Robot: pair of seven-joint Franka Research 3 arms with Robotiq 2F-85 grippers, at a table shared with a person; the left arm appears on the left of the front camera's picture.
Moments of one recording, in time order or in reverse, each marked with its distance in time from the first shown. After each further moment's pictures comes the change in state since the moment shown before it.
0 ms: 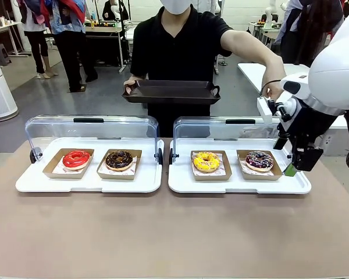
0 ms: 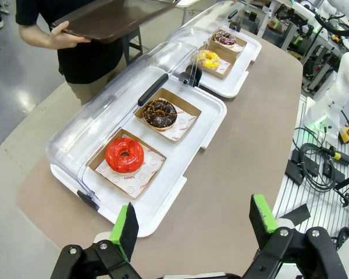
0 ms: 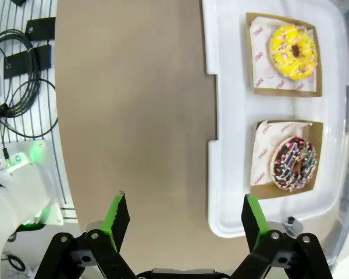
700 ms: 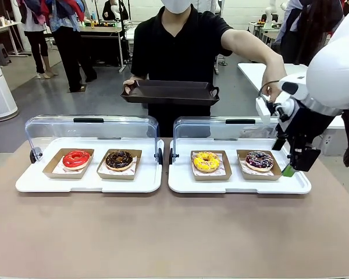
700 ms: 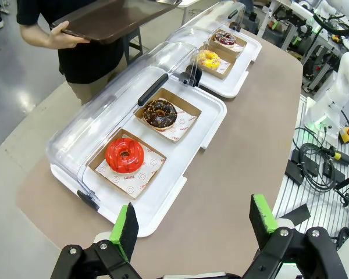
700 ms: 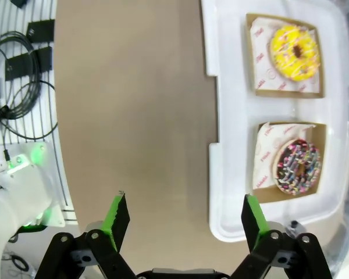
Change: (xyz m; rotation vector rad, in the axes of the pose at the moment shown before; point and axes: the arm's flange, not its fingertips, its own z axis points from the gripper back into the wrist) left arm 0.000 0.000 0.000 0.000 0.000 0.000; right arm -0.003 -0.009 -0.017 0.032 0.001 -0.015
